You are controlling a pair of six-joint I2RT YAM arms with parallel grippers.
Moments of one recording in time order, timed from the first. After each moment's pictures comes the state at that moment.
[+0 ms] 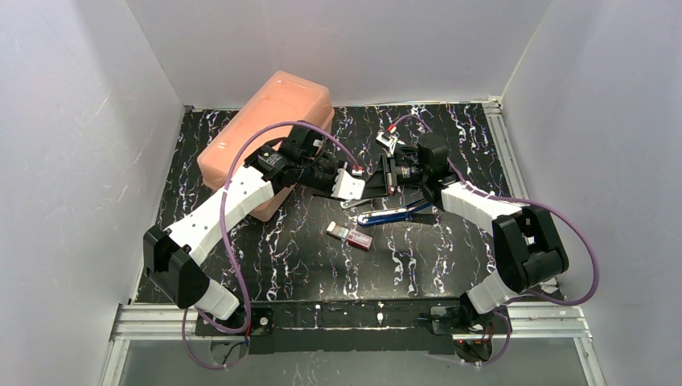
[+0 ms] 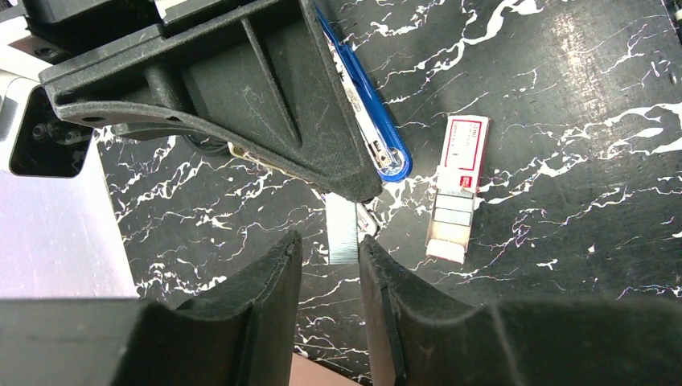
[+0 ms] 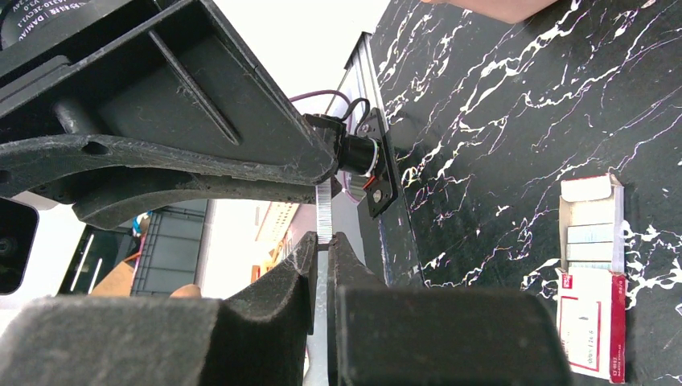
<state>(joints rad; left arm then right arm) -0.67 1.49 1.45 -0.81 0.61 1.20 0.43 1.55 0.90 0.41 -1.22 0.91</state>
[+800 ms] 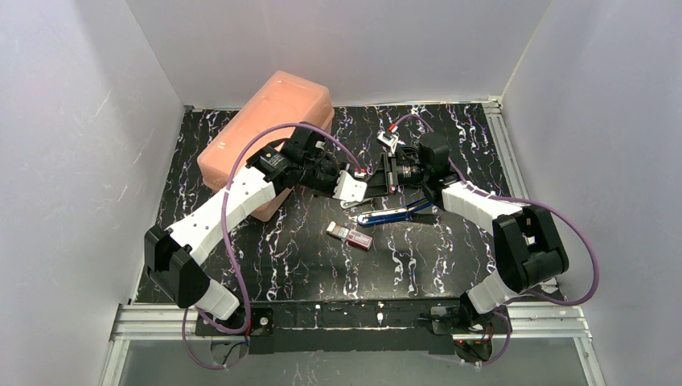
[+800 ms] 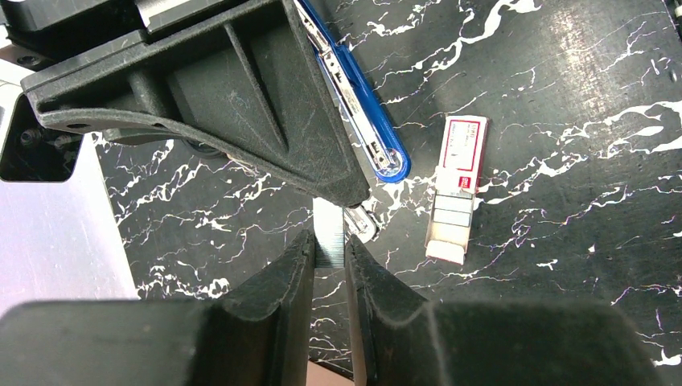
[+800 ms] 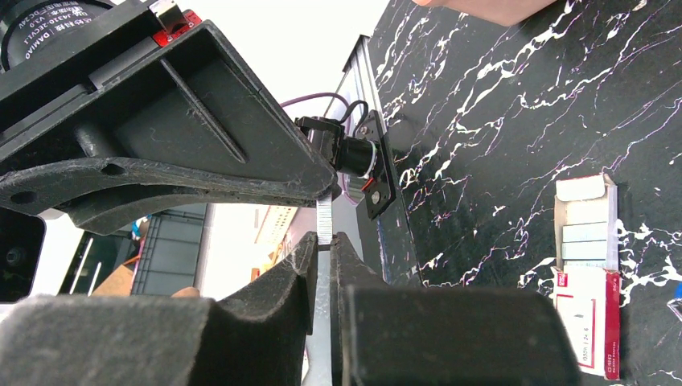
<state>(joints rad) -0.69 1.50 1.45 -0.81 0.60 1.20 0.43 1.55 0.90 0.41 -1.22 0.91</state>
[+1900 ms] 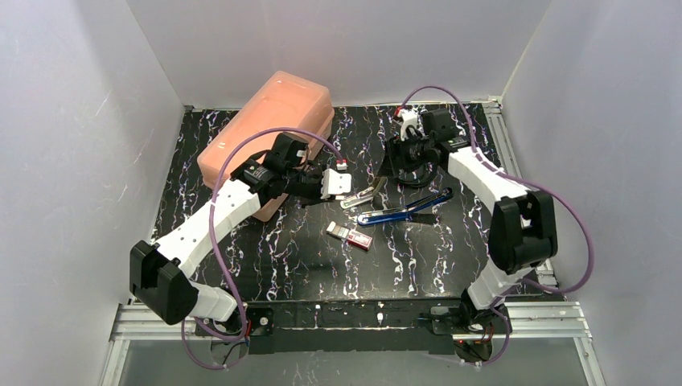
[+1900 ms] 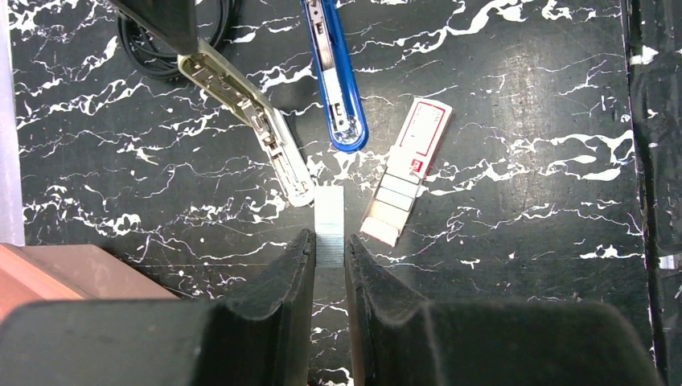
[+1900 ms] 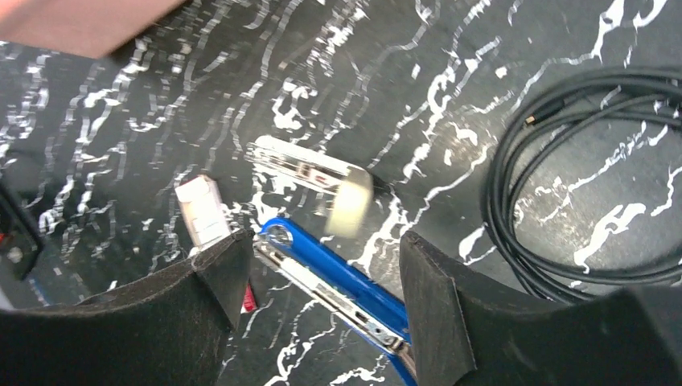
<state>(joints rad) -0.60 1.38 1.25 -0.72 0.60 0.94 0.32 1.65 1.30 -0.43 -0.59 -0.03</state>
